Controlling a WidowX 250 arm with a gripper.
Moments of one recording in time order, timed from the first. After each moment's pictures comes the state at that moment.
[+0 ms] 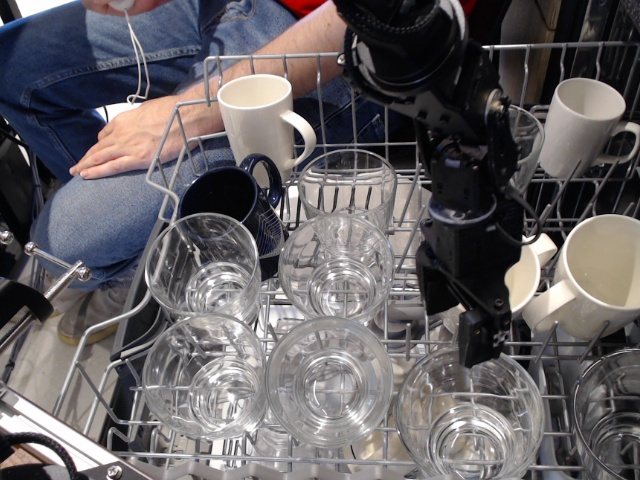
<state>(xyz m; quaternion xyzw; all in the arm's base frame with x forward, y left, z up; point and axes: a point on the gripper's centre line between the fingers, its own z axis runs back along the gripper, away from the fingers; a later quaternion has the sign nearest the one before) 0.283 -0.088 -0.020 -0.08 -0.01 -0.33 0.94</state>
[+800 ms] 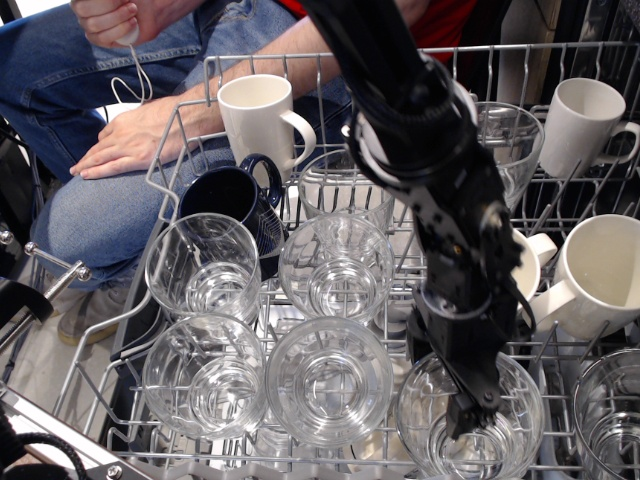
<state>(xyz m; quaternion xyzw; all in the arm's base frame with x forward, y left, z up) 0.251 -0.100 -0.053 -0.03 -0.03 -0.33 0.94</state>
